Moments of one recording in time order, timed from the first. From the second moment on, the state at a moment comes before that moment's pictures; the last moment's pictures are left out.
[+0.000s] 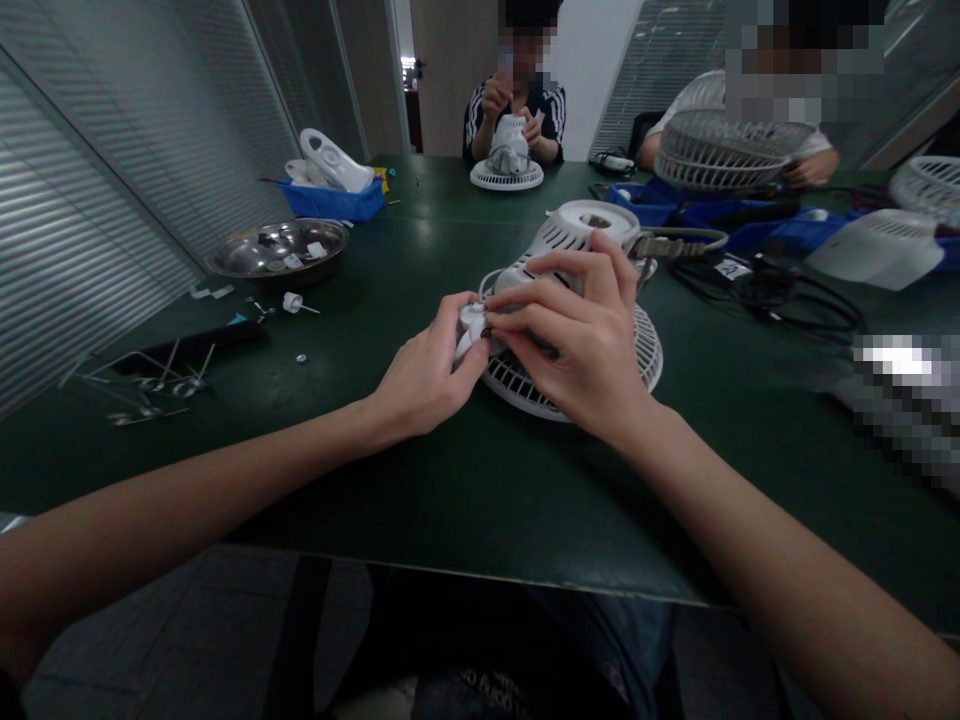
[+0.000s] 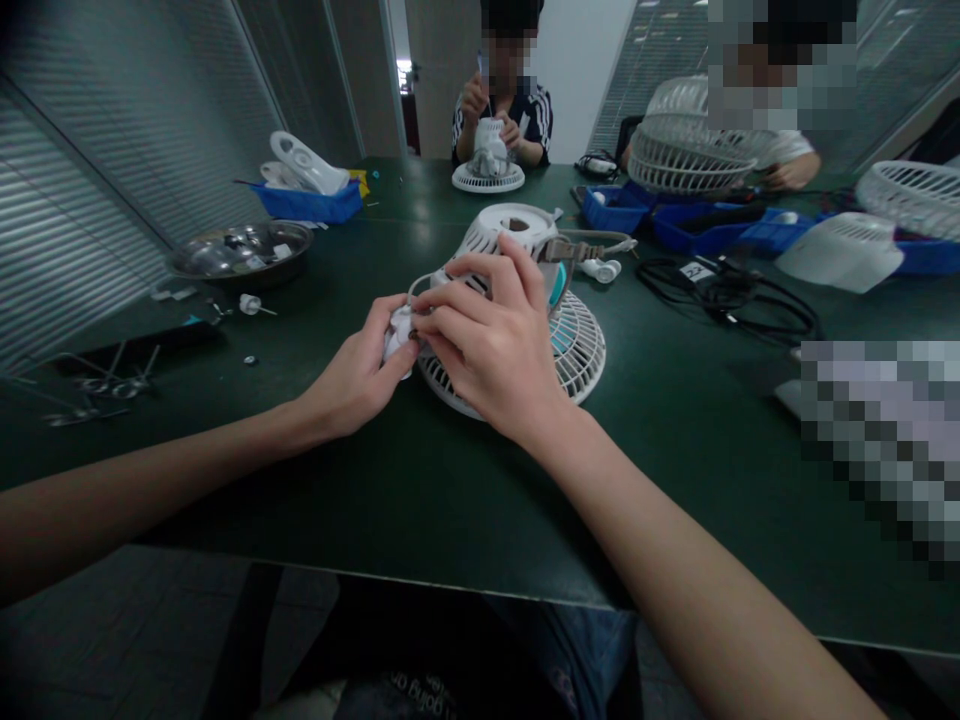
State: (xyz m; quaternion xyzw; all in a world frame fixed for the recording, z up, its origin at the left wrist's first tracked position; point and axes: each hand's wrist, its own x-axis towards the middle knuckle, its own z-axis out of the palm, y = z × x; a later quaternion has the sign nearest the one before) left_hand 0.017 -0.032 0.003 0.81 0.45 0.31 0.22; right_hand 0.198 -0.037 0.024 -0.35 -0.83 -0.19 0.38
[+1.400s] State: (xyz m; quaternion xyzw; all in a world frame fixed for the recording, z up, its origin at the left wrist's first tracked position) left_hand 0.022 -0.030 0.004 0.82 0.48 0.28 0.15; right_hand 0.187 -0.037 0.015 -0.37 -0.81 -0.21 0.39
